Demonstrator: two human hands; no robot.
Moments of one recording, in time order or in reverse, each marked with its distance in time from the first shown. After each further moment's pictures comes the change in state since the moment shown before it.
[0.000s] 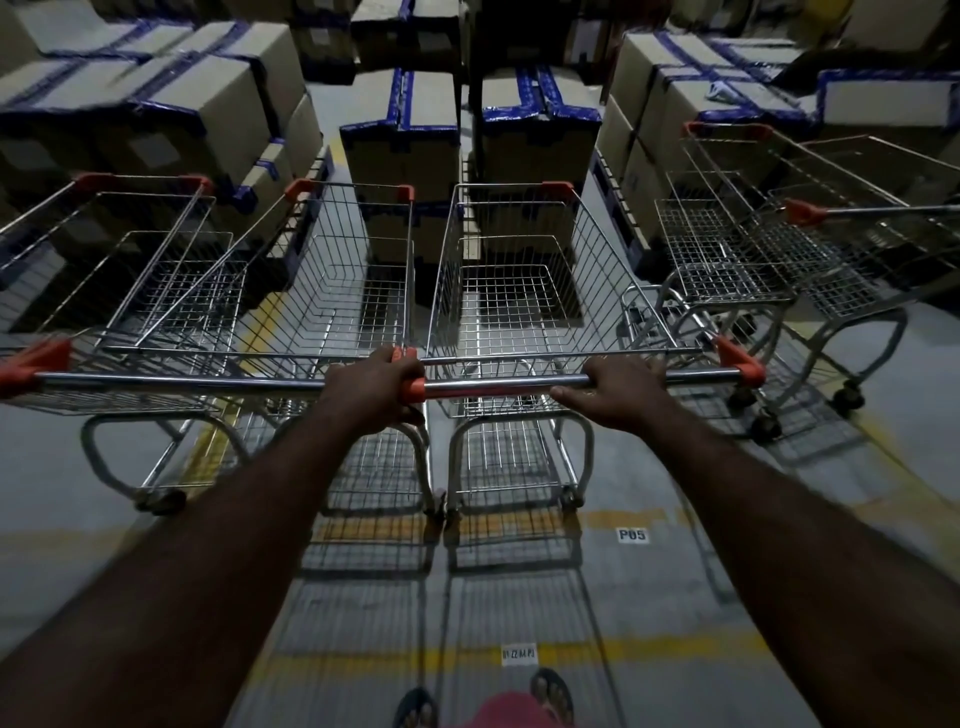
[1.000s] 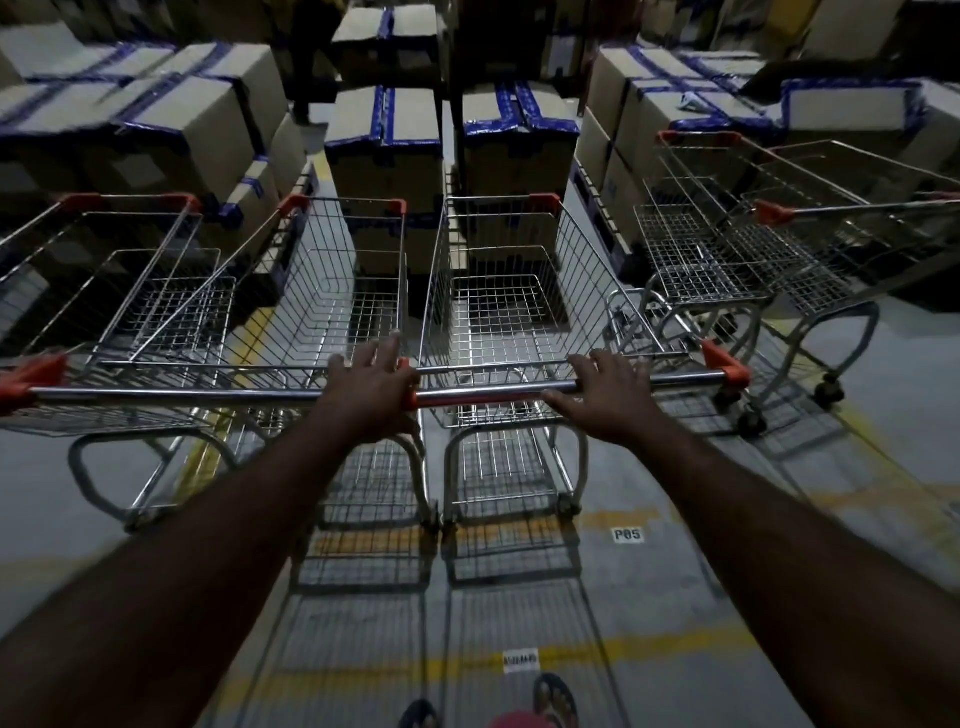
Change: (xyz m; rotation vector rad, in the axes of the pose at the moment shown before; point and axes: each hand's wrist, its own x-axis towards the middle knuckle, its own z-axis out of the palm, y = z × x) left_hand -0.011 0.011 0.002 0.215 0.006 0.116; right_hand -0.033 -0.004 0.009 -0.022 0.003 0.027
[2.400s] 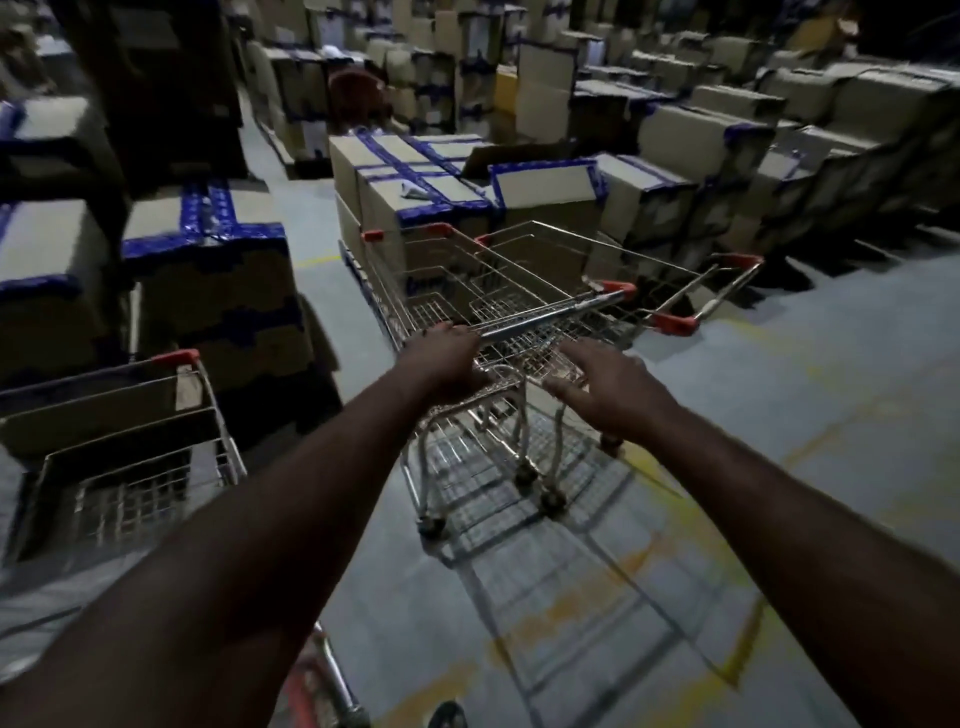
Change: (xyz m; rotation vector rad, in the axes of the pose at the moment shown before) left_hand 0.454 0.507 -0.189 -0.121 0.198 0.512; right_hand 0.104 0.495 -0.189 0.109 0.341 0.257
